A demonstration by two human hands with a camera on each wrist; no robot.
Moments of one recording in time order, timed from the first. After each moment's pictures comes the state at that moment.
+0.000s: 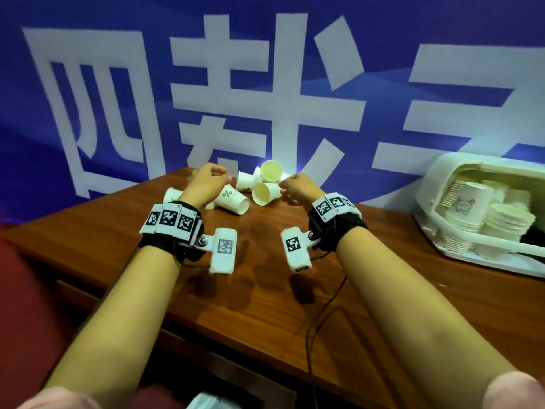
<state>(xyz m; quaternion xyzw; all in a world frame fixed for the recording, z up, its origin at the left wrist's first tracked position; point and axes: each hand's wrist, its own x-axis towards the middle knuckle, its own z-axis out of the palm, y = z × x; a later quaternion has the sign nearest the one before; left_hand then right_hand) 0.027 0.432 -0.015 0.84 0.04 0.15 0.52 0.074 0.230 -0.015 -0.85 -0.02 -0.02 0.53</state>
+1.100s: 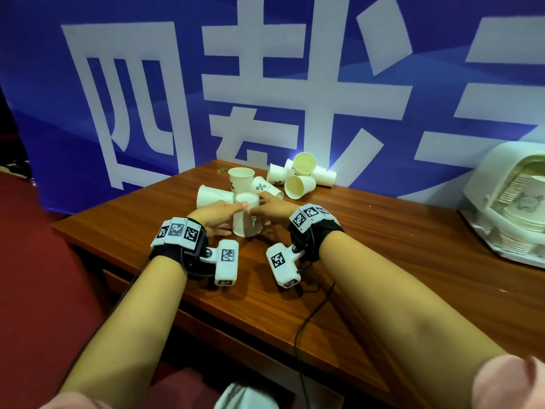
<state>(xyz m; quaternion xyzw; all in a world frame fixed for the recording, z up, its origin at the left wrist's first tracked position) 0.039 0.496 -0.077 0.80 0.11 -0.11 0.58 0.065 0.345 -0.066 -0.87 -0.17 0.14 0.44</state>
